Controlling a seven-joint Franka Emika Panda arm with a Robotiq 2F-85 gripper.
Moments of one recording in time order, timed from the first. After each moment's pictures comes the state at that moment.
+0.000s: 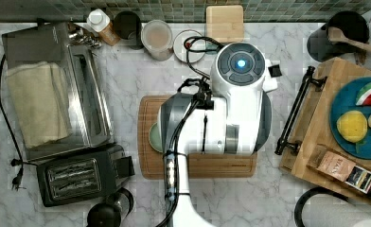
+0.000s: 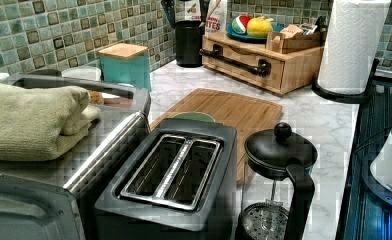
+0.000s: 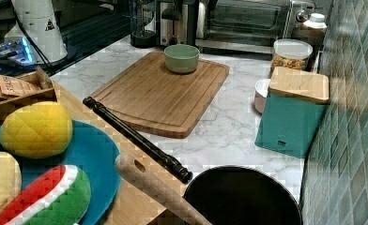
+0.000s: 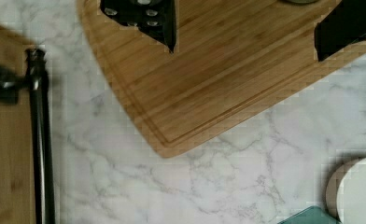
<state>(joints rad) -0.04 0.11 -0.05 -1.87 -0.09 0.35 -0.38</state>
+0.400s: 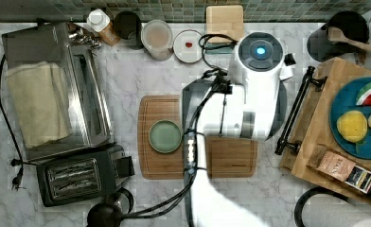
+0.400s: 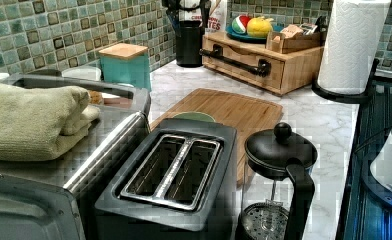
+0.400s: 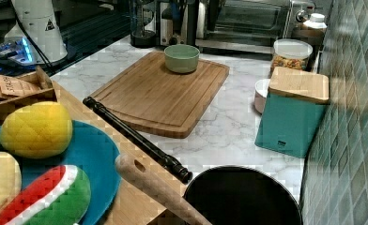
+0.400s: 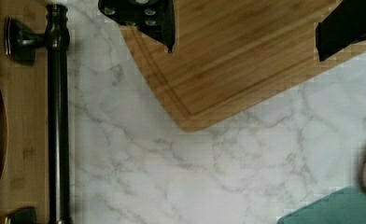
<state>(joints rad) -0.08 0.21 -0.08 -1.82 -0.09 0.41 -0.44</state>
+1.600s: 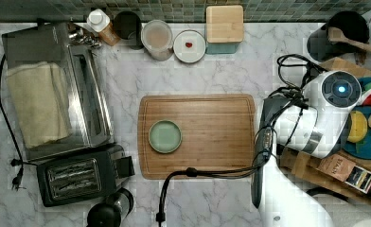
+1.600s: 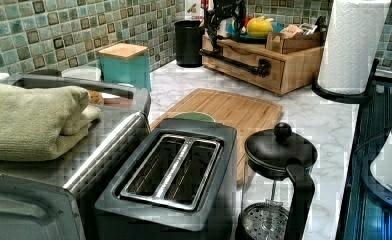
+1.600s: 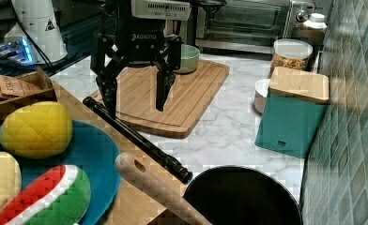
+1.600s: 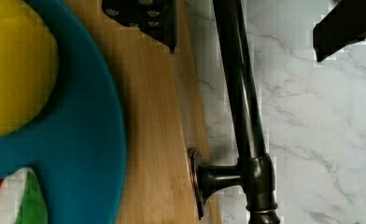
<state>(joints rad) -0.27 0.34 -0.19 -1.90 -0.15 0.75 -0.58</state>
